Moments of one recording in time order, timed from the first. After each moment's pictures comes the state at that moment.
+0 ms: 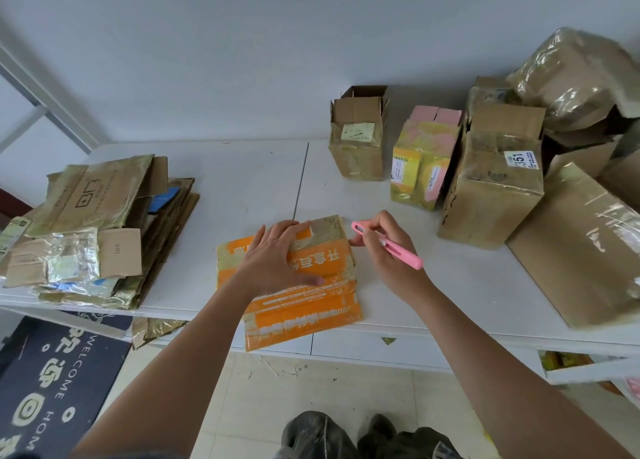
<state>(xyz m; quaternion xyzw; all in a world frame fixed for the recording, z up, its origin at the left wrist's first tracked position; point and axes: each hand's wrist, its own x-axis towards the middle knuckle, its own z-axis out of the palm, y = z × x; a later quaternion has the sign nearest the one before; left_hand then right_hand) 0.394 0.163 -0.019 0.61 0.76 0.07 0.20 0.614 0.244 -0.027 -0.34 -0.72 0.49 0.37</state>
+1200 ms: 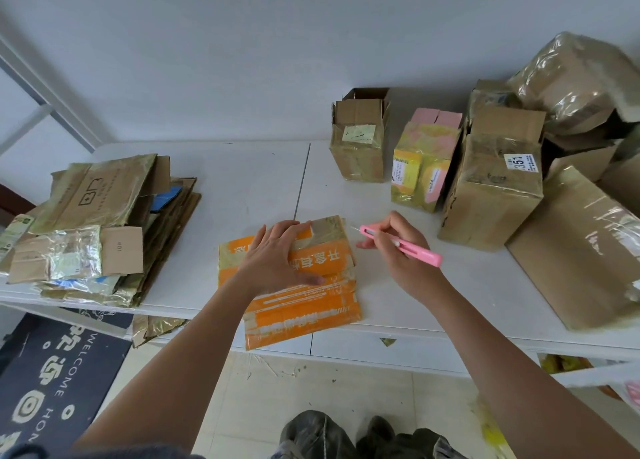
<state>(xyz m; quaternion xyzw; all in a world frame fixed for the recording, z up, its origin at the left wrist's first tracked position) 0.397 0.163 -0.016 0.61 0.77 0.07 0.19 0.631 0.250 -0.019 -0.34 -0.72 0.50 0.34</state>
